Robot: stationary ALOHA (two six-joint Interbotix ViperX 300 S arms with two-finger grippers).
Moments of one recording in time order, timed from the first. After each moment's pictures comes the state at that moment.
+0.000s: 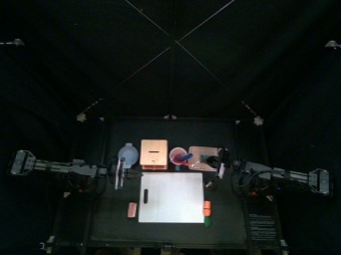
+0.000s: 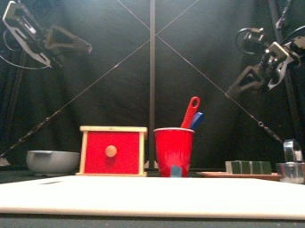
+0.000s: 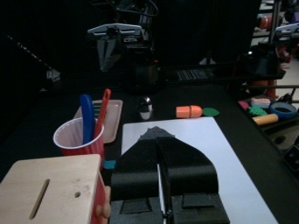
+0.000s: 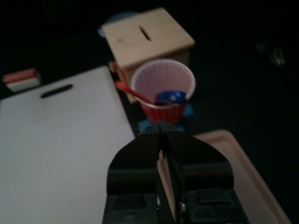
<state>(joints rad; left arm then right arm) 0.02 -0.69 1.19 0.07 -0.45 0.01 -0.36 -0.80 1.15 0.08 0.05 0.01</state>
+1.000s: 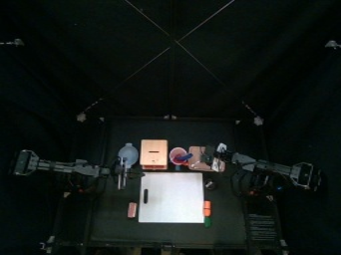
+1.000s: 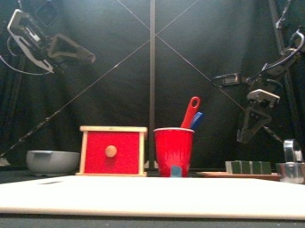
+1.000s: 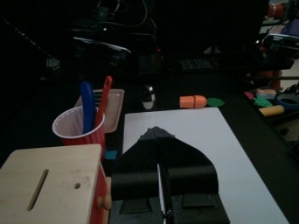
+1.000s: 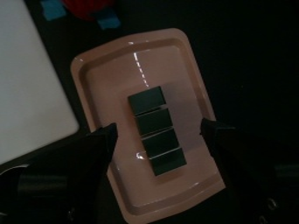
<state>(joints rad) 0.03 -0.64 1.18 0.07 -0.46 0.01 -0.51 -0.44 1.00 -0.18 0.39 -0.05</state>
